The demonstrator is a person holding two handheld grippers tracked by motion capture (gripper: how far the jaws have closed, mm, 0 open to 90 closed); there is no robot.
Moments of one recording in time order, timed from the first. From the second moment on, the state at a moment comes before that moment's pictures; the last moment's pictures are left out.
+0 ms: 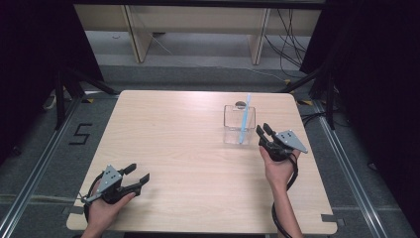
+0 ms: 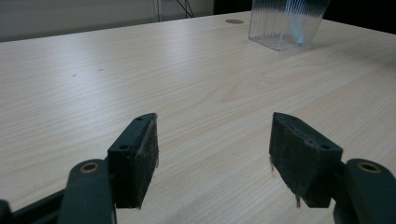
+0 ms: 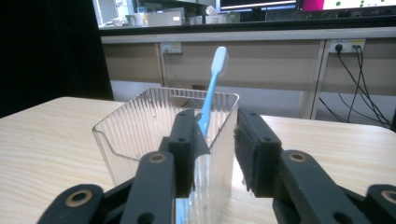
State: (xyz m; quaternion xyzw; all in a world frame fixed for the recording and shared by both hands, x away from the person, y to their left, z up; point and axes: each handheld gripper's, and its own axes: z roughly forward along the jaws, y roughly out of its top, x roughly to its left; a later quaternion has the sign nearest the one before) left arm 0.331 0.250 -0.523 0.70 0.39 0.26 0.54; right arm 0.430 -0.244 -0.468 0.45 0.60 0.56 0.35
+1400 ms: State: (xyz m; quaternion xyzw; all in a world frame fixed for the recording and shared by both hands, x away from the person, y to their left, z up) left arm 0.330 0.251 -0.523 0.70 0.40 0.26 0.53; right arm 0.352 -0.269 -0.480 0.49 0.75 0.38 0.23
